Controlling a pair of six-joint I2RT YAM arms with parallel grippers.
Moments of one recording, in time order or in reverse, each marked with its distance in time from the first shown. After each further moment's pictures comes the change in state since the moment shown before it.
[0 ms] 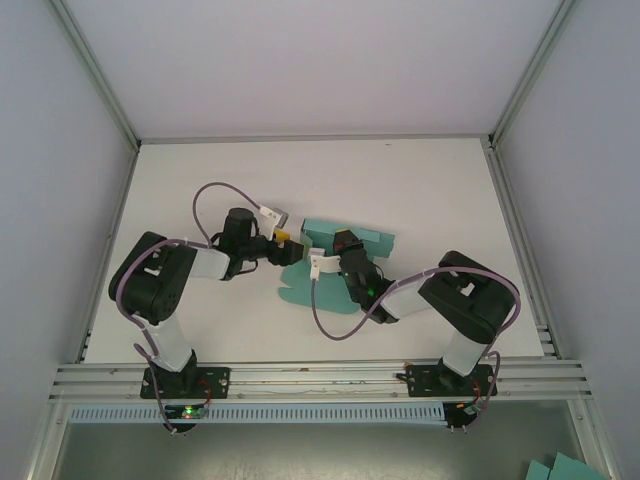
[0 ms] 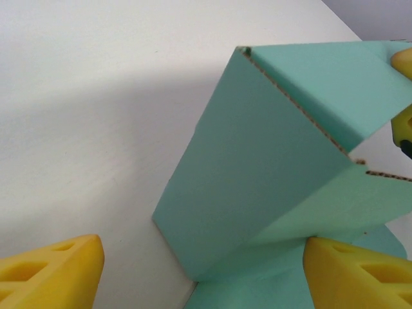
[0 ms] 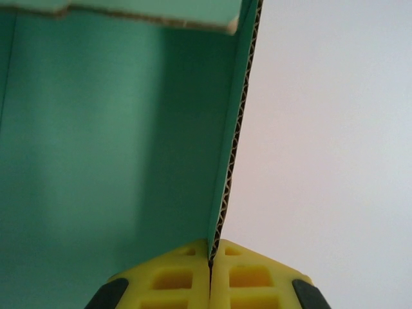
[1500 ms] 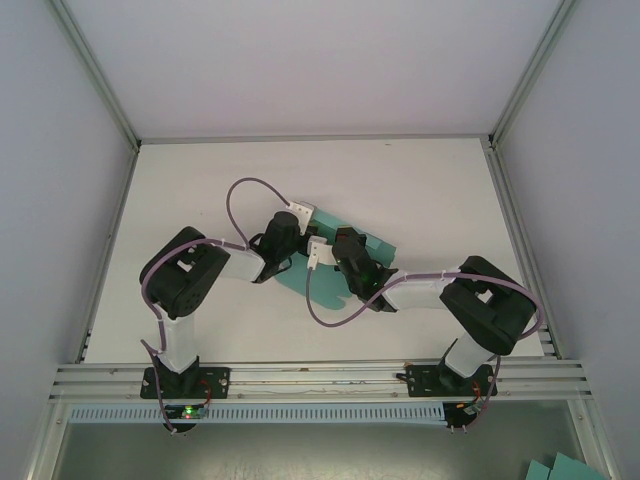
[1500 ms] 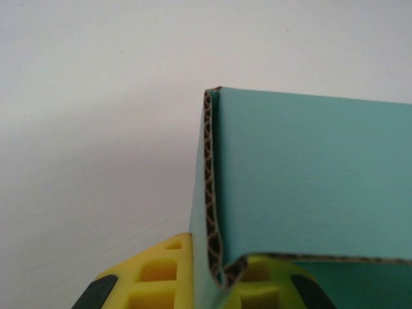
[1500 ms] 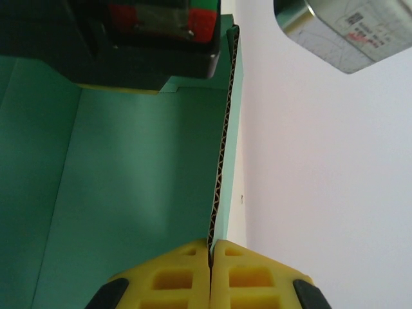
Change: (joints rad) left arm -0.249 0.135 0.150 0.080 -0.666 -0.030; right arm -0.013 -0.105 0.121 -0.425 -0.020 0.325
